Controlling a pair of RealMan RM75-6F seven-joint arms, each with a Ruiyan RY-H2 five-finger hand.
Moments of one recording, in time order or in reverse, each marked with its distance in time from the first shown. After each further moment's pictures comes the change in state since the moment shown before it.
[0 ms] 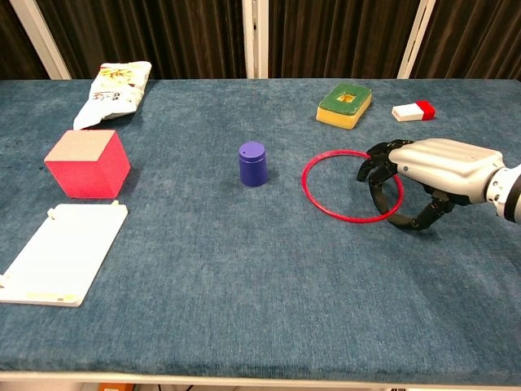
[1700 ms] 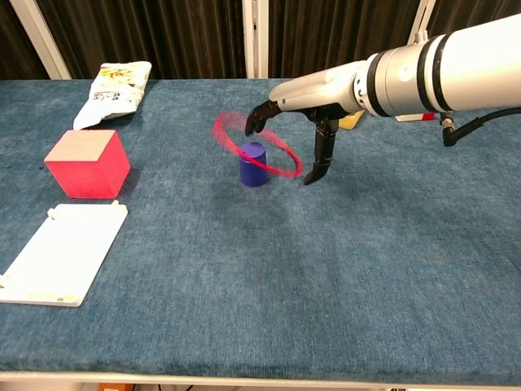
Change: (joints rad) left arm 0.025 0.007 0.003 0.012 -0.006 0.013 -0.032; right arm 0.567 0.121 0.057 -0.230 0.678 -0.307 -0.290
